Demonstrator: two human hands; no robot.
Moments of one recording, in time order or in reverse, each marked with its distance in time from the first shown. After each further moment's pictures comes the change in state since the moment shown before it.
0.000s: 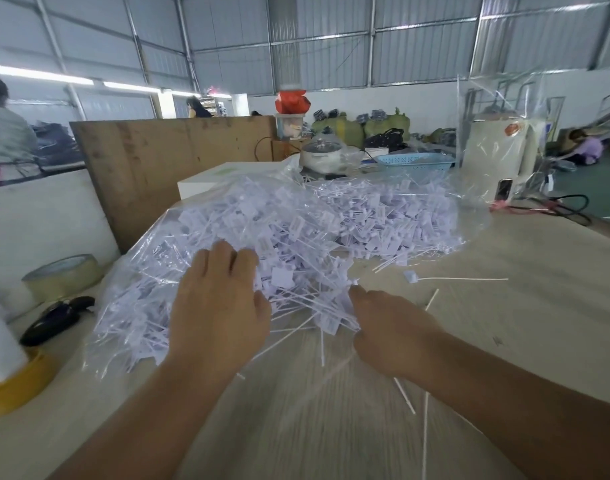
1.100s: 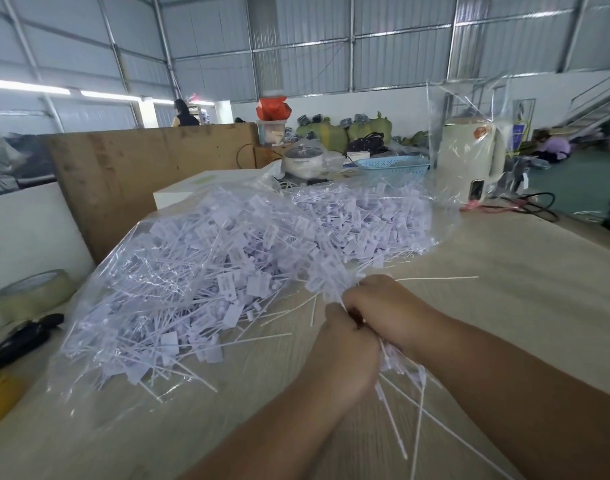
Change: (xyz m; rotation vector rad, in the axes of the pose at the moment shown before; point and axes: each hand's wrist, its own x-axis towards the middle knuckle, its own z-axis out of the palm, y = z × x) left_hand -0.007 0.139 0.016 -1.036 -0.640 -0.471; right_hand -0.001 0.019 -0.019 0.893 0.065 0.278
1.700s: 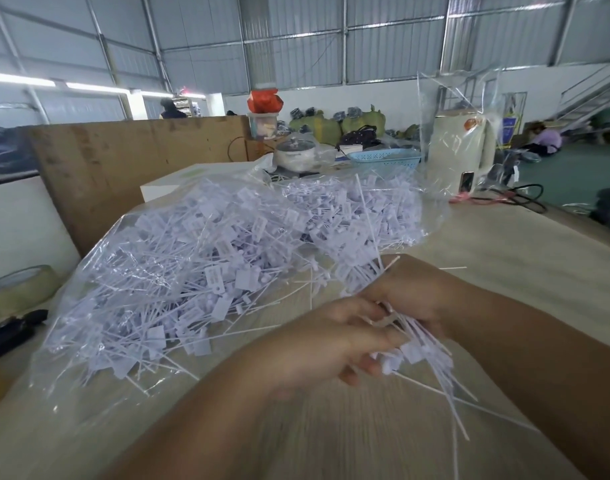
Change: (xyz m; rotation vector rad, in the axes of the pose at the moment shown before) left_hand -0.007 0.009 -0.035 -0.137 -0.554 0.007; right_hand -0.002 0.002 -0.040 -0.046 -0.079 0.015
